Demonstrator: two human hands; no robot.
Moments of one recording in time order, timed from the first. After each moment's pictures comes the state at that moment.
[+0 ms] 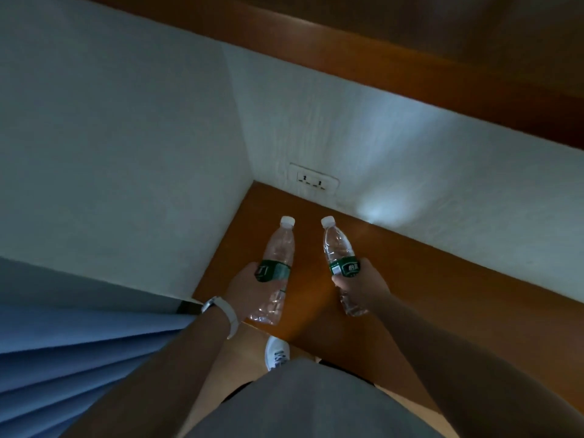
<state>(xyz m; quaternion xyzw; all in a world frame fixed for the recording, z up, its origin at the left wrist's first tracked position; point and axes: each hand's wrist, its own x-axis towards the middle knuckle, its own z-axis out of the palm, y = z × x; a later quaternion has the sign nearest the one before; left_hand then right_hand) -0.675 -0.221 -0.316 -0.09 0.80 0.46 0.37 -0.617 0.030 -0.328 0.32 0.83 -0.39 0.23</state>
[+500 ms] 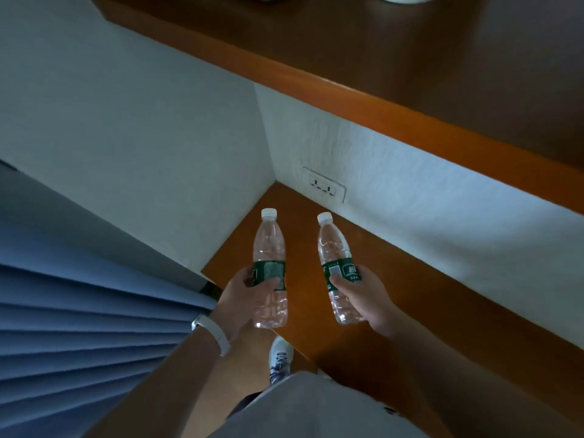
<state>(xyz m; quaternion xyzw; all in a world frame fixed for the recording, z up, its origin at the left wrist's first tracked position) -0.601 -0.192 -0.269 -0.24 0.75 0.56 0.25 -0.597 0.060 -0.283 0.20 0.73 -0.61 0.24</state>
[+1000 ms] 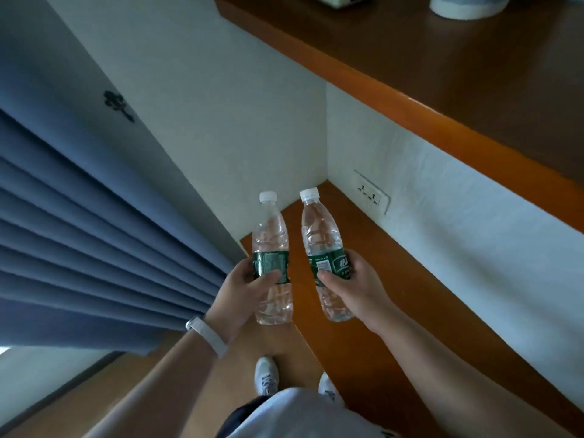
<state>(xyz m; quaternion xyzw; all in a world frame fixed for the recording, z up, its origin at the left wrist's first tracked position) -0.522 -0.174 -0.207 -0.29 0.69 0.66 0.07 -0.598 0.044 -0.236 -0.07 0.73 -0.63 0.26</state>
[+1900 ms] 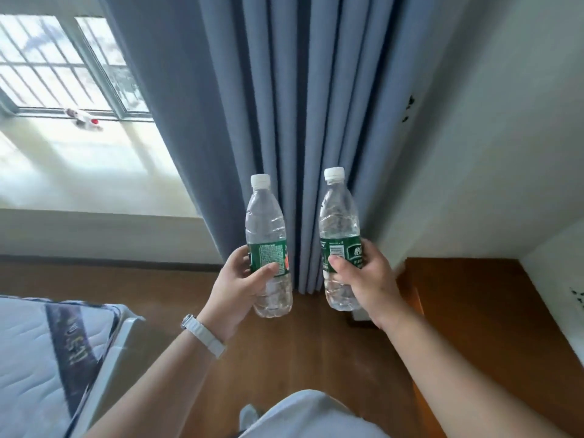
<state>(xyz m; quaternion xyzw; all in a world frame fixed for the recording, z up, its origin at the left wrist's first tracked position) -0.222 -0.387 -0.172 -0.38 0.55 0.68 -0.29 -0.417 -0.254 -0.161 -0.28 0.68 -0.60 0.31</state>
